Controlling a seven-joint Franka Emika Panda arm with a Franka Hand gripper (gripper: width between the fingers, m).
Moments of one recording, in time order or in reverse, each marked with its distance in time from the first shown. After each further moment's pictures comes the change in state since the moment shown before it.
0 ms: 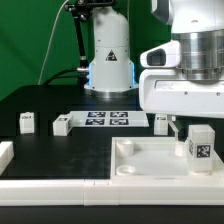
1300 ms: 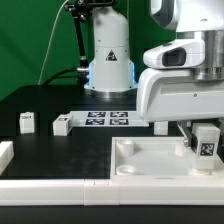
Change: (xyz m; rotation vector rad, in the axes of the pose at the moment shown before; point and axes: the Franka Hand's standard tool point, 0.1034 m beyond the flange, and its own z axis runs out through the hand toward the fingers) arm 0.004 0.001 0.003 -0.061 0.082 -0.644
